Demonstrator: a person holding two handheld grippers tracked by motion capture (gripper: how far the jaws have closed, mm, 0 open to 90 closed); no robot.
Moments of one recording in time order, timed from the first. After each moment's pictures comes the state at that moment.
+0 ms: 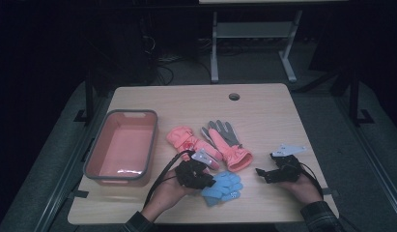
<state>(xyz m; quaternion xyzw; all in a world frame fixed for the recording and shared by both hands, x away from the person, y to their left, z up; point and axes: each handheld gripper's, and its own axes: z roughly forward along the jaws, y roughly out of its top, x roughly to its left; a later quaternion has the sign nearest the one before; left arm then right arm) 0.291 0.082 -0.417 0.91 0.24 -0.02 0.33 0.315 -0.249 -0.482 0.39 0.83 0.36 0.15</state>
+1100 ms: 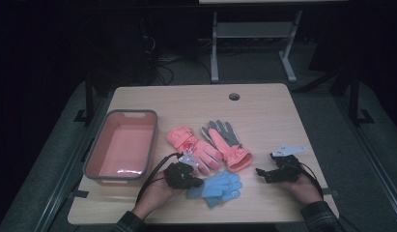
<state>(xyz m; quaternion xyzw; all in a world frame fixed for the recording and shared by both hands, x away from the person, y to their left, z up) 0.296 0.116 -0.438 0.91 0.24 -0.03 0.33 0.315 -0.249 -0.482 0.39 0.83 0.36 0.15</state>
